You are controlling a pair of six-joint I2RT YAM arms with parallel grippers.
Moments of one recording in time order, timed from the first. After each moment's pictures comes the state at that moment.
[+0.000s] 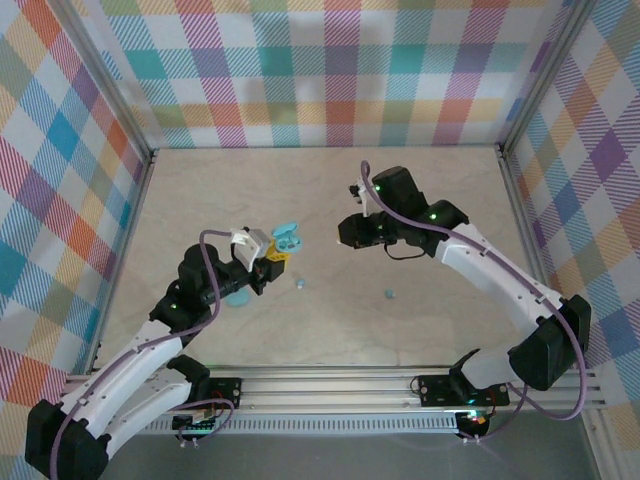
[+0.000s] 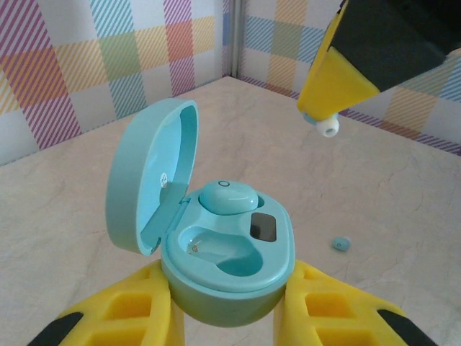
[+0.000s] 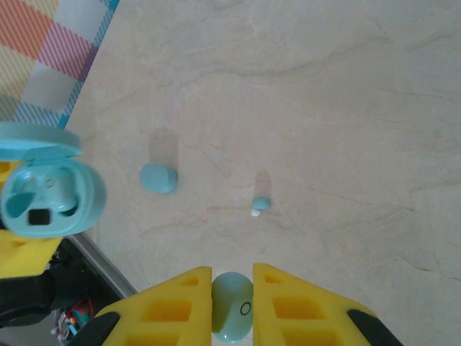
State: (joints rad) left arm -0.50 0.79 0.52 0.07 0.37 0.06; right arm 0.66 1.39 1.34 -0.74 -0.34 0.39
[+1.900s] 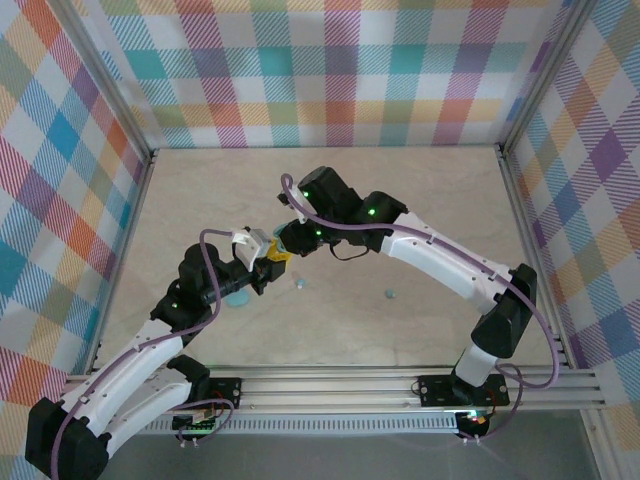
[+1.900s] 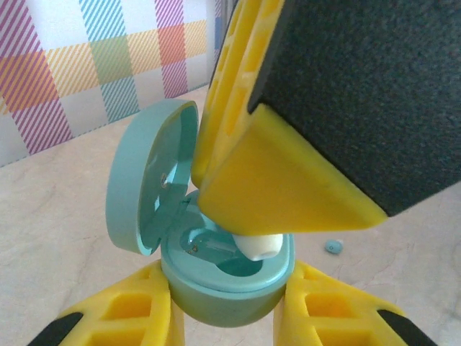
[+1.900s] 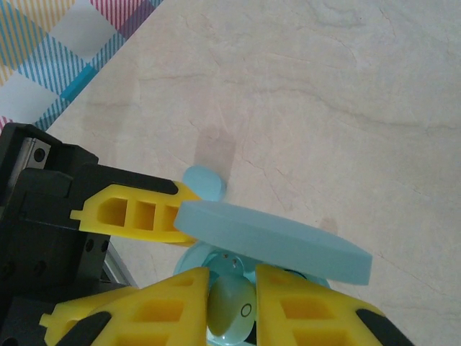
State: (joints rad) left arm -0.50 0.79 0.52 0.08 0.39 0.05; right arm 0.95 1.67 1.72 -0.84 -0.16 0.28
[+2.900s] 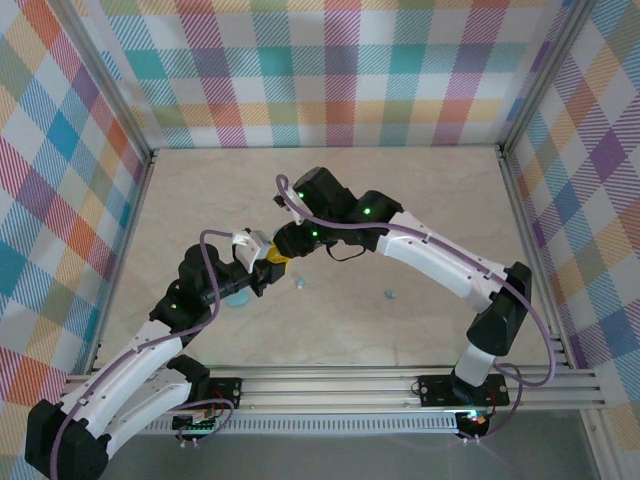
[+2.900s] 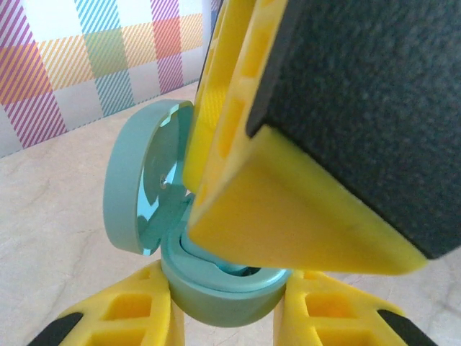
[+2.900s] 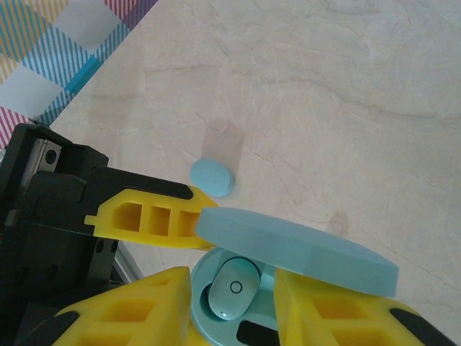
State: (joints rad) left arm -0.50 0.78 0.52 0.05 0.40 0.05; right arm 0.96 1.70 1.76 -0.87 -0.17 0.30
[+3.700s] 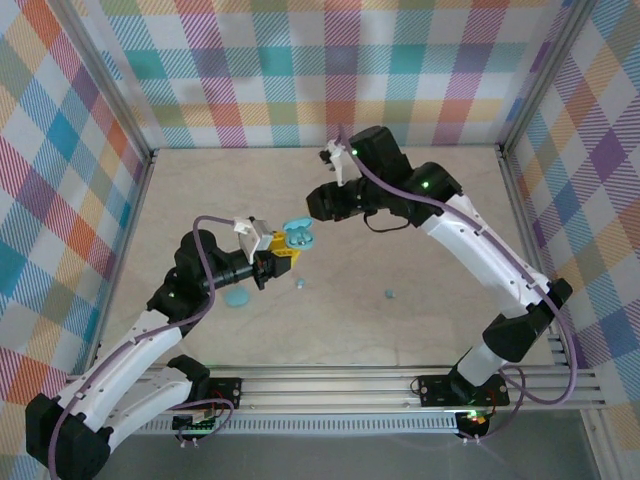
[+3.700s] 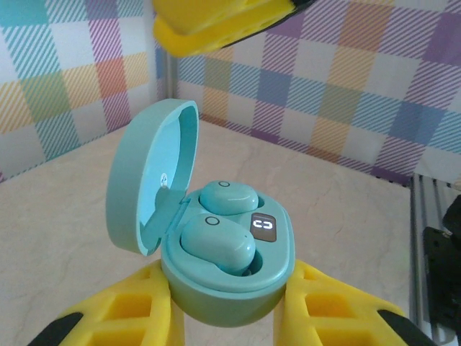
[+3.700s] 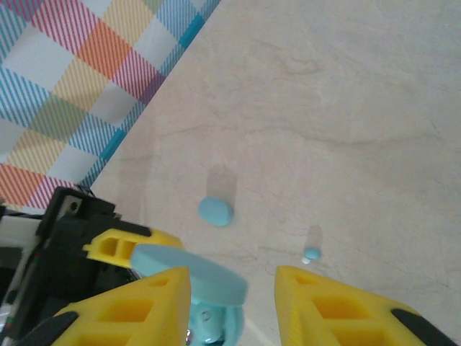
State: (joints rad) left arm -0.50 0.85 0.66 0.05 0.58 0.02; right arm 0.76 1.60 1.89 -1.00 -0.30 0.35
